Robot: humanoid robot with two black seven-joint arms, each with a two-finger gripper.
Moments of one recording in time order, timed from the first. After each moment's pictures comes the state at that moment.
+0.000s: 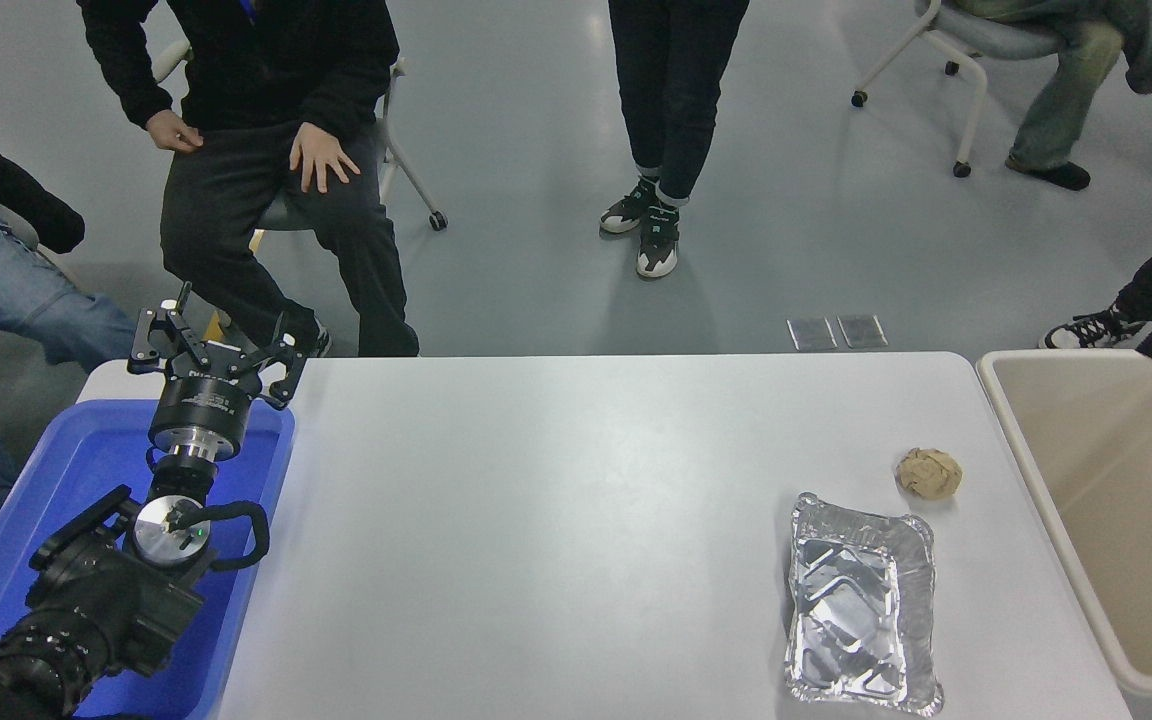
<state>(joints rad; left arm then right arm) -0.65 0.17 -0.94 -0.29 -0.24 -0.69 -0.36 1.45 -0.74 -1.03 0.87 -0.31 0.10 0.02</state>
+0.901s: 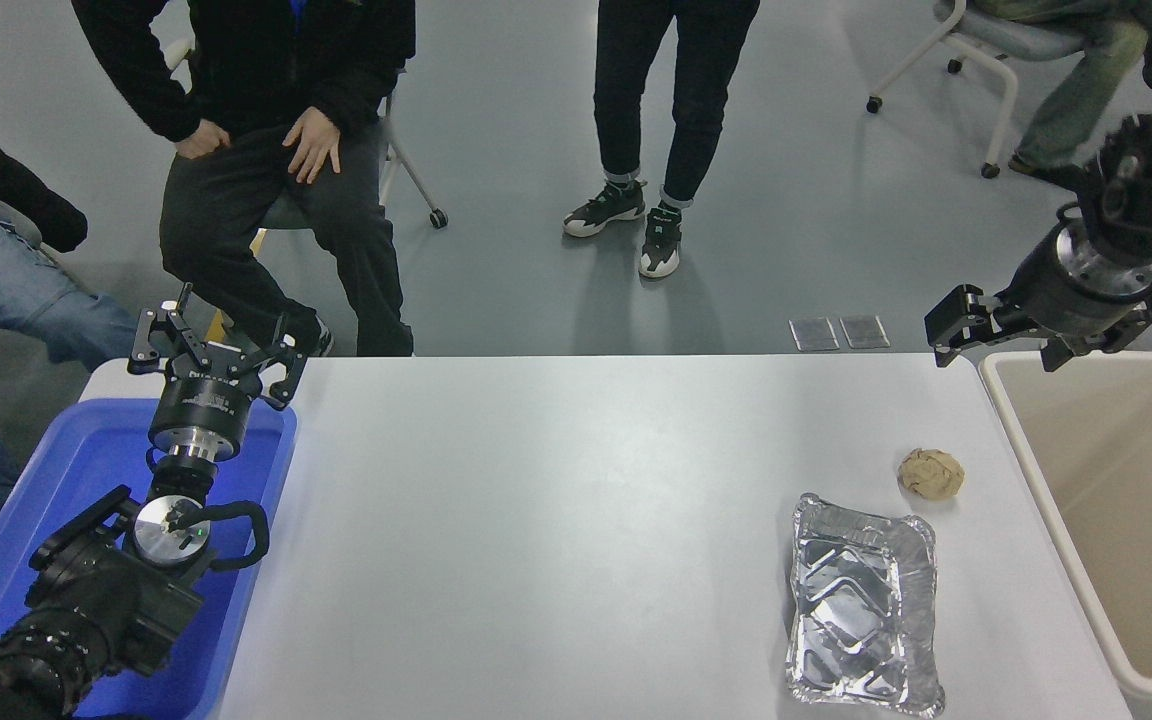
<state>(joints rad) -0.65 0.17 -0.94 -0.29 -0.24 -0.69 -0.36 1.89 -0.38 -1.27 0.96 -0.31 0.75 0.02</state>
